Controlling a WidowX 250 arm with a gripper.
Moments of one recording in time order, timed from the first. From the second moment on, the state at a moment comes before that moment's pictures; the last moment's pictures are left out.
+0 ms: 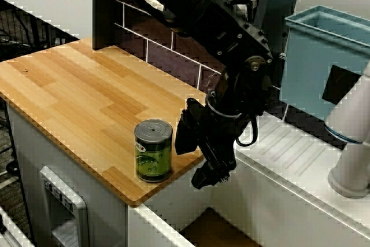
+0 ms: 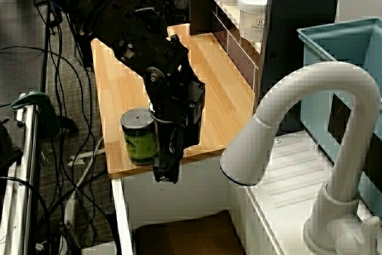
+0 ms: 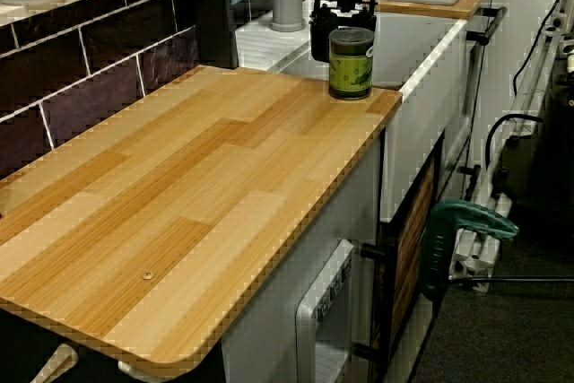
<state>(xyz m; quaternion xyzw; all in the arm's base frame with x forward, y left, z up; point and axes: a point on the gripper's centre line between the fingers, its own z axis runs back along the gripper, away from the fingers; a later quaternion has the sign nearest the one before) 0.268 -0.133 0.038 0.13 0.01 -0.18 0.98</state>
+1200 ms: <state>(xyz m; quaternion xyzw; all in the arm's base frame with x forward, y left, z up) 0.298 -0.036 0.077 0.10 0.00 -0.13 0.99</state>
